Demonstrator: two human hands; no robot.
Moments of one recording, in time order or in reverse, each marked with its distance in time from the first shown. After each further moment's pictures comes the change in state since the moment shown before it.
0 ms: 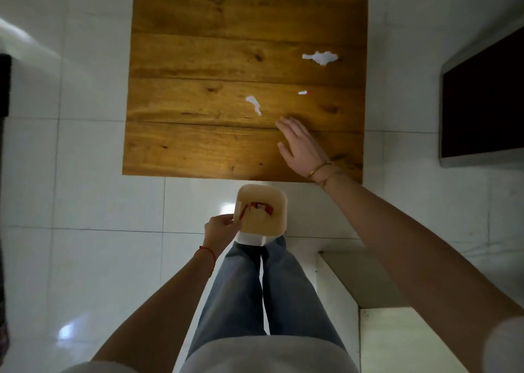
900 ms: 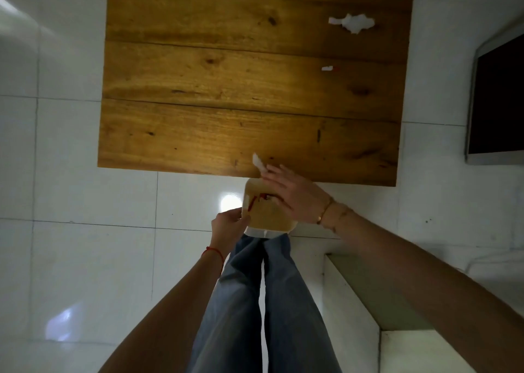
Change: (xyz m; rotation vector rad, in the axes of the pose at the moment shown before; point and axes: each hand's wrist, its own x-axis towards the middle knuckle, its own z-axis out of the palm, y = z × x) left_hand 0.086 -0.032 0.041 -0.058 0.040 0.035; right_hand -0.023 0.029 0.131 -0.234 -0.314 -0.402
